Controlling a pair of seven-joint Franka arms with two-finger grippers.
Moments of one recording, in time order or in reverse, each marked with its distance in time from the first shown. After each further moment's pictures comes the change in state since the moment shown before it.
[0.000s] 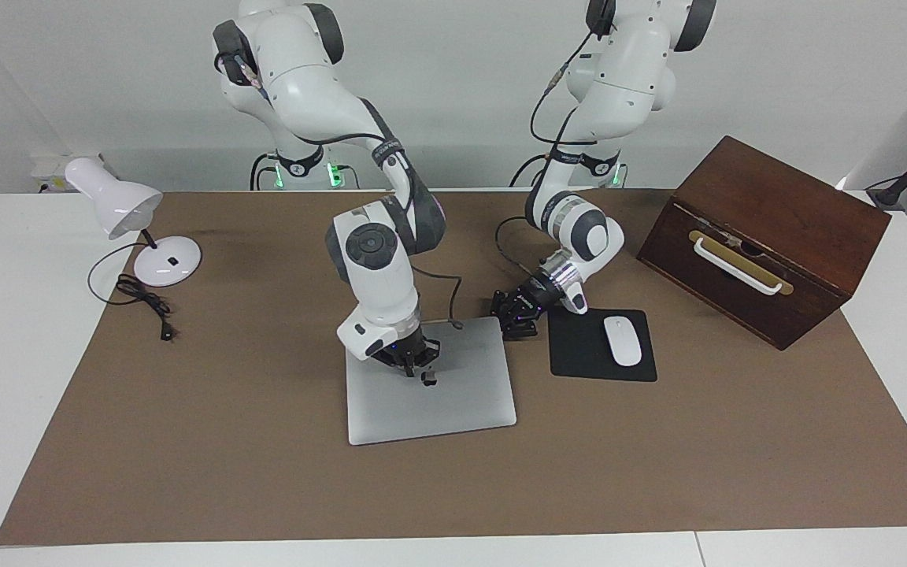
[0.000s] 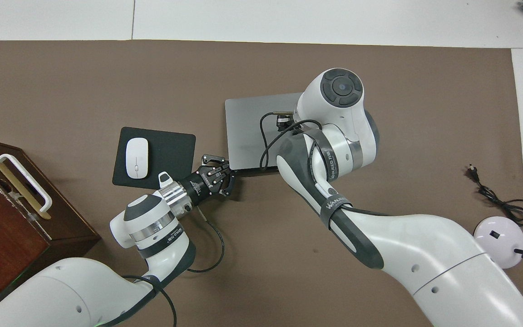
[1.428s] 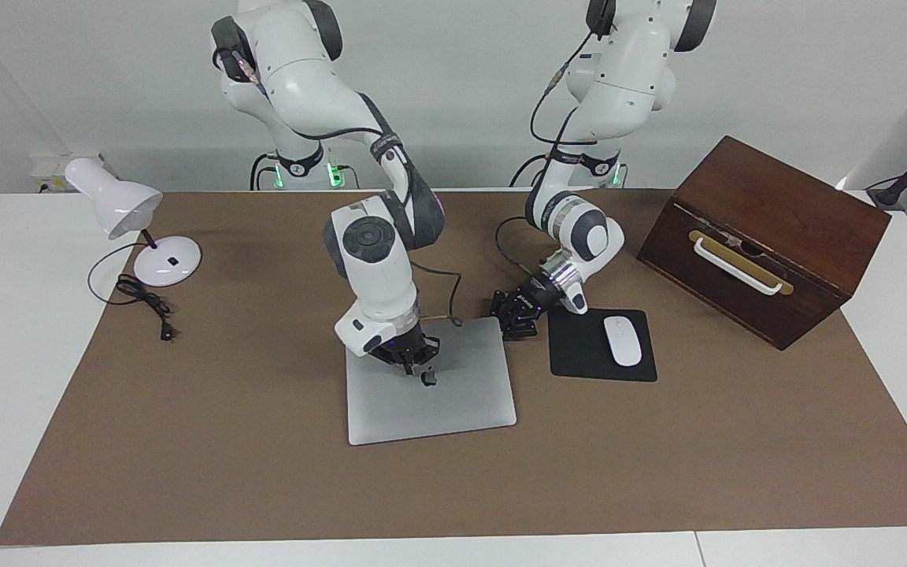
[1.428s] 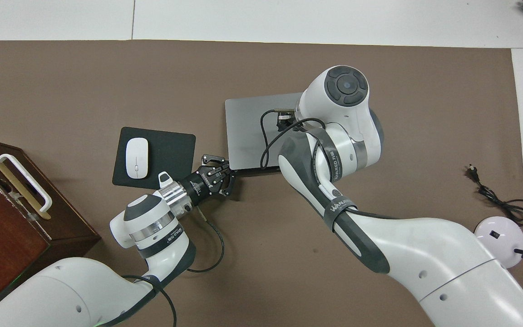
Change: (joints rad) left arm 0.002 0.000 -0.002 0.000 0.000 -0.001 0.007; right arm -0.004 -0.037 0.000 -0.001 0.000 -0.001 0.000
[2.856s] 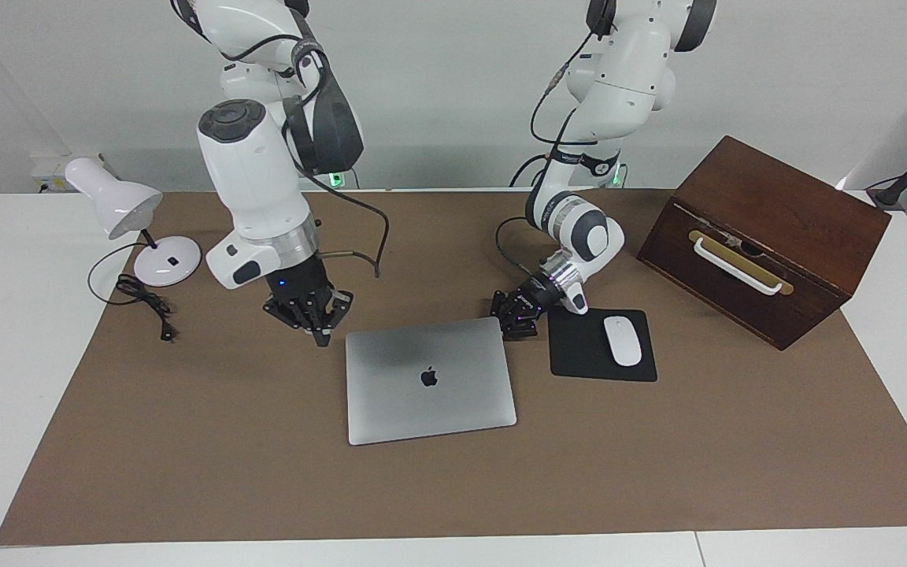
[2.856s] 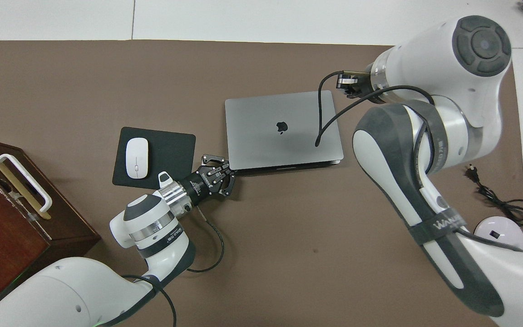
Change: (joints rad) left arm 0.003 0.000 -0.001 0.000 0.002 -0.001 0.004; right arm -0.175 -0.264 -0.014 0.012 -0.017 -0.167 -0.179
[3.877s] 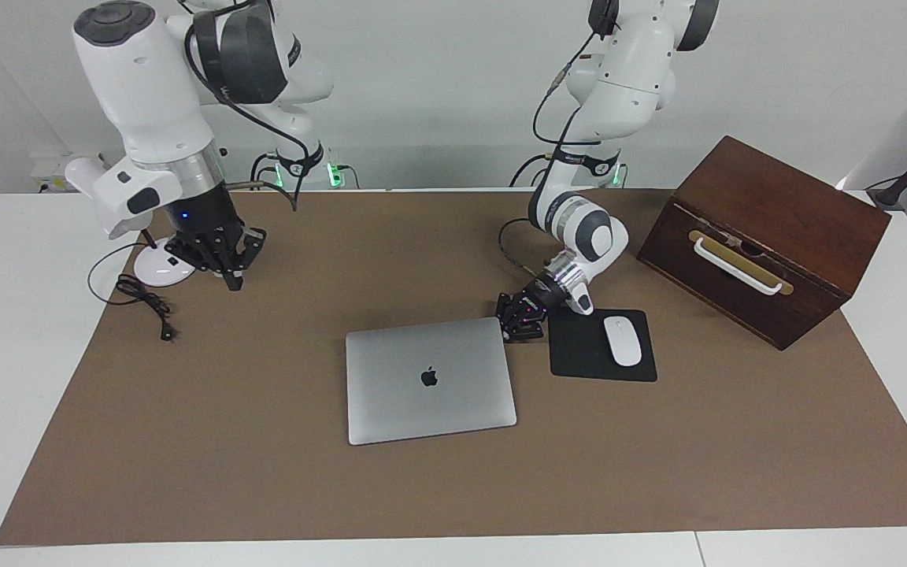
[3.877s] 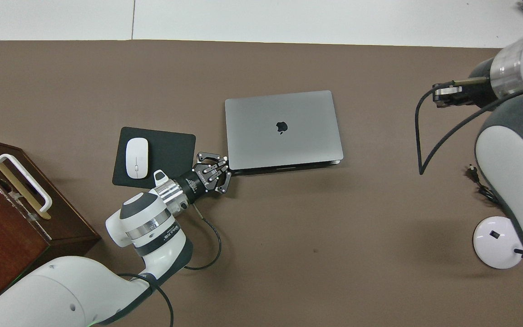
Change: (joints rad) left arm 0.023 -0.006 -0.006 0.005 0.004 0.026 0.001; right arm -0.118 -0.160 -0.003 0.003 -0.055 -0.245 -0.213
